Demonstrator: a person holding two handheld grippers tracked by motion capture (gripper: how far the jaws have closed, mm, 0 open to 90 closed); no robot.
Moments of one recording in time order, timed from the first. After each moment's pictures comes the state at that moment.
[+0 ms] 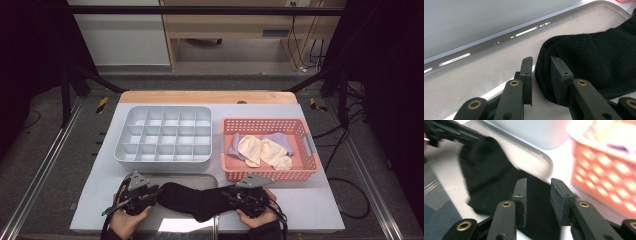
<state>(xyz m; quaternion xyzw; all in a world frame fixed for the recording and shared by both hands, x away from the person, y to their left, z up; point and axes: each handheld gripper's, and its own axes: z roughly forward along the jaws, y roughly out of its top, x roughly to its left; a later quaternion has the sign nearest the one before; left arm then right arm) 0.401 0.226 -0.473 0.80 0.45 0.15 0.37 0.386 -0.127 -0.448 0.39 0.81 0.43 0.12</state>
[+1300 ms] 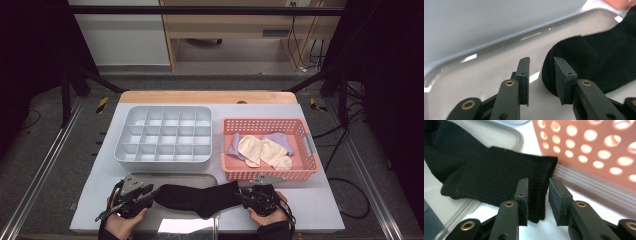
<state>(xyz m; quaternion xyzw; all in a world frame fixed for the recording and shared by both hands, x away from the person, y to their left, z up) 0.390 0.233 -0.462 0.79 0.44 0.18 0.38 0.395 -0.154 -0.469 0.46 0.79 0.39 0.09</state>
